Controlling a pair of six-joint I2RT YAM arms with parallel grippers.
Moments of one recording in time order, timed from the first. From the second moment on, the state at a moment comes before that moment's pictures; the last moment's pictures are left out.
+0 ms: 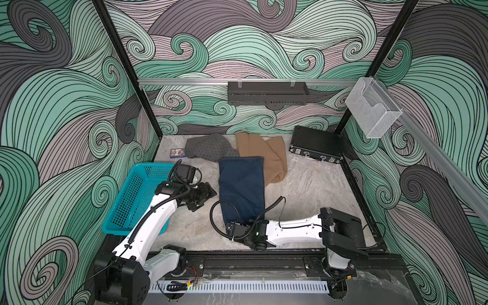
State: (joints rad) left arm -0.20 1.10 0.89 -0.91 0.33 -0.79; right arm 1.36 1.79 1.02 -0.58 0.43 -0.03
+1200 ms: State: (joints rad) left arm -0.34 1.00 0.71 -0.86 0.33 -1.06; right arm 0.91 2.01 1.24 -0.48 -0.89 0.63
